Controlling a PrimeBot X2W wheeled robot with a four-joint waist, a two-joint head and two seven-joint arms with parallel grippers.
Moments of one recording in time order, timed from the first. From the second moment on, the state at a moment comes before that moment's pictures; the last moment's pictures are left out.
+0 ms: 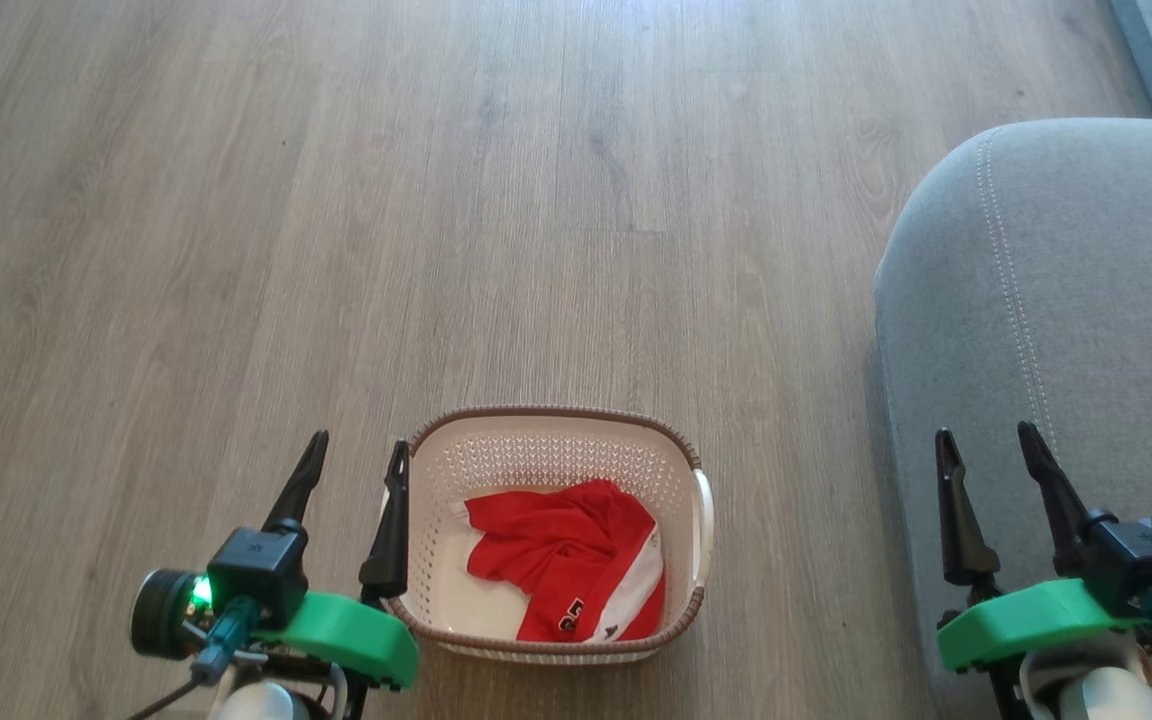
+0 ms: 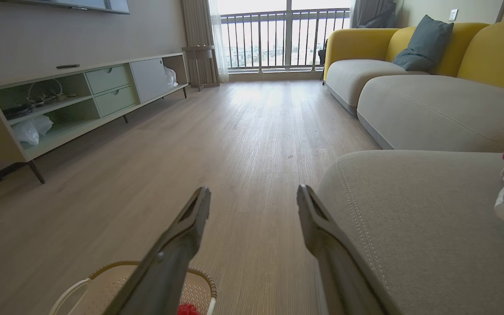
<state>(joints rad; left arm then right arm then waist) 0.00 0.05 -0.19 0.10 -0.13 0.05 -0.25 0.04 -0.05 -0.08 0.13 0.12 0.13 -0.26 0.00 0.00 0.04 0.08</state>
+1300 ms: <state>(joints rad) -0.53 0.24 -0.42 0.50 0.05 -0.13 -0.25 -0.16 -0.04 -0.07 0.07 0.18 0.13 -0.26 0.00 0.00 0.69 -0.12</state>
